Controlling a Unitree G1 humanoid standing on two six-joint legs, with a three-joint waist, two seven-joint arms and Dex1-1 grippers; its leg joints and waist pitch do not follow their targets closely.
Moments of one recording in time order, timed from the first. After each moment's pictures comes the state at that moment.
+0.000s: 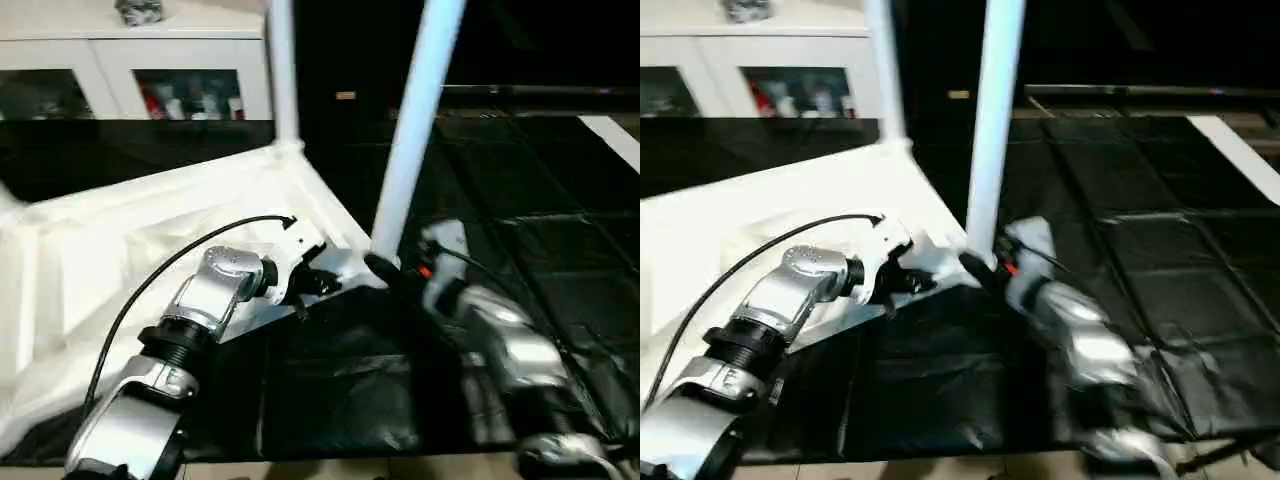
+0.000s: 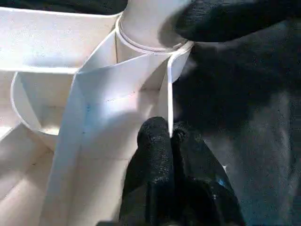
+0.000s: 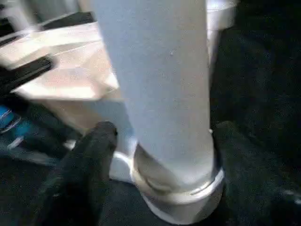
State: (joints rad) left arm -0.68 0.27 -0.26 0.61 0.03 0.32 -1.11; right arm -0.35 -0.25 -0.03 0.39 0.25 0.25 0.84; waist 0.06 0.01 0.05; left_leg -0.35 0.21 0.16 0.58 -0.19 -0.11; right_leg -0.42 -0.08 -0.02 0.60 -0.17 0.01
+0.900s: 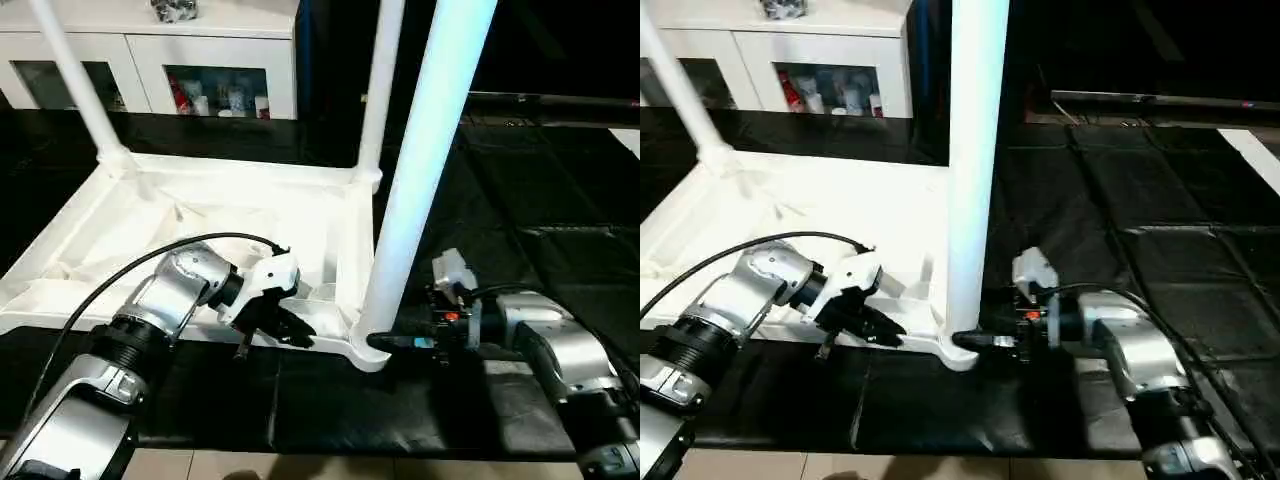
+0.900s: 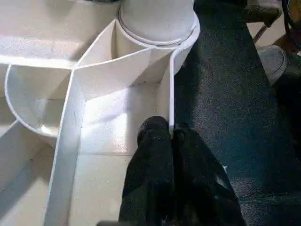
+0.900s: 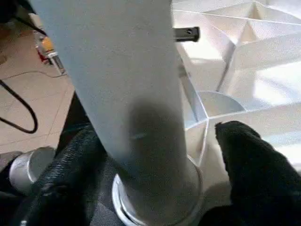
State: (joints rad) left arm -0.66 0.44 -0.39 0.56 0.01 0.14 -1.53; right arm -0.39 -0.43 0.15 0.34 0.30 0.26 1.36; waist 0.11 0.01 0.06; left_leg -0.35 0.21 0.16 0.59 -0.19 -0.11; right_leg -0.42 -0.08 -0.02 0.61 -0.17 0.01
